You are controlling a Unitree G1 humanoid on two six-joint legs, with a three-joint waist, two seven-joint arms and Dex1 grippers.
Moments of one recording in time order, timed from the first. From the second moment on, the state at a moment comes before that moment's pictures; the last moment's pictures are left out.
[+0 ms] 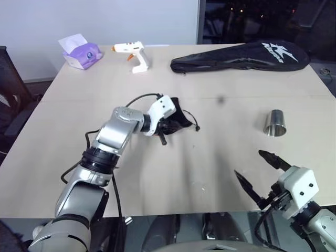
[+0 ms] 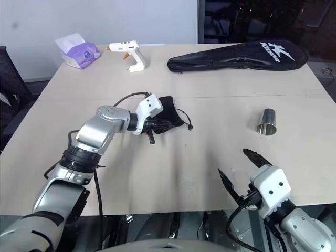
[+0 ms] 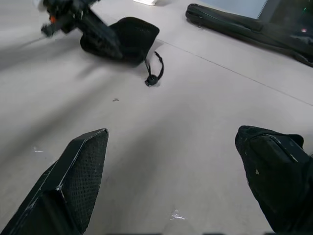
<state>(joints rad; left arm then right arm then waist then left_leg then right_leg) -0.74 0.55 -0.26 0.13 -0.16 0.73 -1.05 0.64 -0.50 -0.12 -1.01 0.25 0.33 0.43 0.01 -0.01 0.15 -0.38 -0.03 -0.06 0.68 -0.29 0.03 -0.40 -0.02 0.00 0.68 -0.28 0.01</state>
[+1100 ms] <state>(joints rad) -0.72 0.56 -0.35 0.20 -0.01 0.42 -1.09 0.64 -0.48 -0.06 -1.01 0.20 0.34 0.40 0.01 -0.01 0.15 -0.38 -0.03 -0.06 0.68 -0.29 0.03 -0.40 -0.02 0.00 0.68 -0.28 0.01</state>
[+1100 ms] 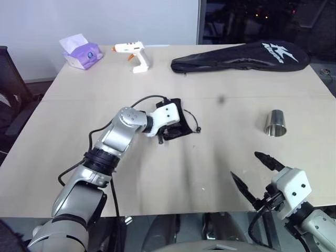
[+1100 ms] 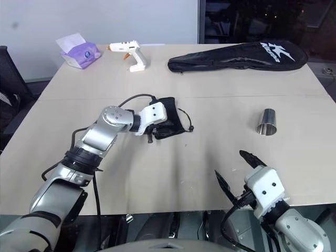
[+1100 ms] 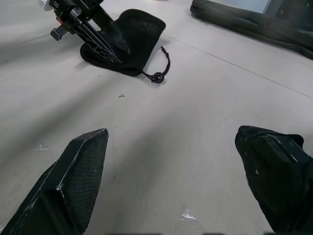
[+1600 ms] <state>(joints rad) -0.70 0.59 -0.35 0.12 -0.04 0.46 -1.15 0.64 -0.48 -0.05 -1.01 0.18 0.34 0.40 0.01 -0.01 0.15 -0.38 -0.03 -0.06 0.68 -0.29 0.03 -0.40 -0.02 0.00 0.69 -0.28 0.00</state>
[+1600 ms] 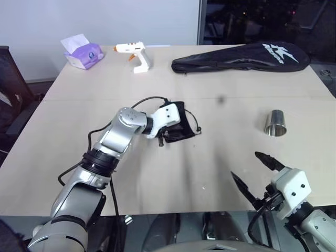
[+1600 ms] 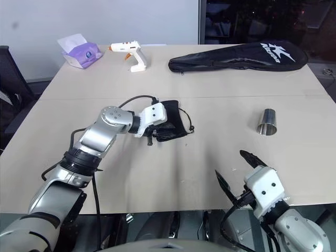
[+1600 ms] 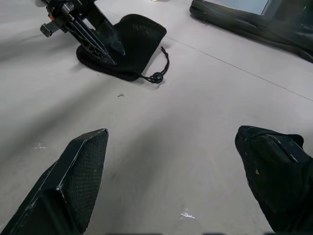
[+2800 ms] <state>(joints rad) -0.86 0.49 -0.23 0.21 -0.22 0.89 -1.15 0.50 -0.46 -0.08 -1.00 0.12 0.47 0.34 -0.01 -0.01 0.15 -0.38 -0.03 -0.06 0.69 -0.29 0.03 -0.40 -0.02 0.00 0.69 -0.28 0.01</state>
